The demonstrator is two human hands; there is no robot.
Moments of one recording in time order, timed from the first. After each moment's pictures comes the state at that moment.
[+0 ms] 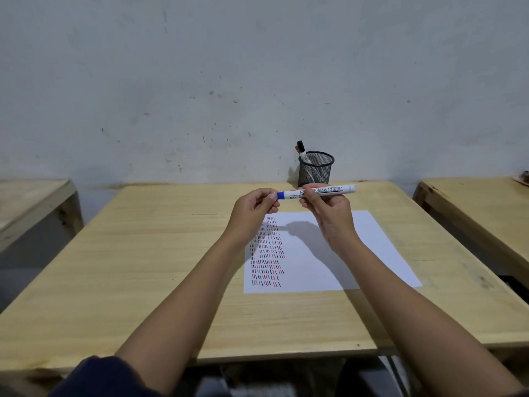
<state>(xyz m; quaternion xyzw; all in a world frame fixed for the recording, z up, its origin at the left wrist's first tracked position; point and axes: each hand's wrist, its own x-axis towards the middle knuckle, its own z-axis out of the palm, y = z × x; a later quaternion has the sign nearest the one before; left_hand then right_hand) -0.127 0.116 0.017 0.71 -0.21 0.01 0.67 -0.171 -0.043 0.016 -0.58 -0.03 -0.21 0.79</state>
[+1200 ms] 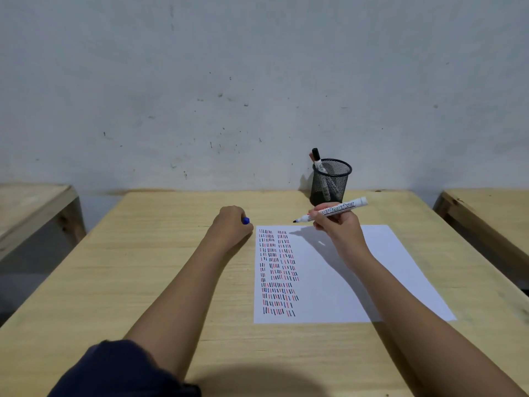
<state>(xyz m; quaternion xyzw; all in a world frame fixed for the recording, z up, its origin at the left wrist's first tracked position) -0.058 0.143 -0.001 0.95 -0.11 0.00 0.30 -0.146 -0.063 -0.001 -0.67 0.04 -0.20 0.72</state>
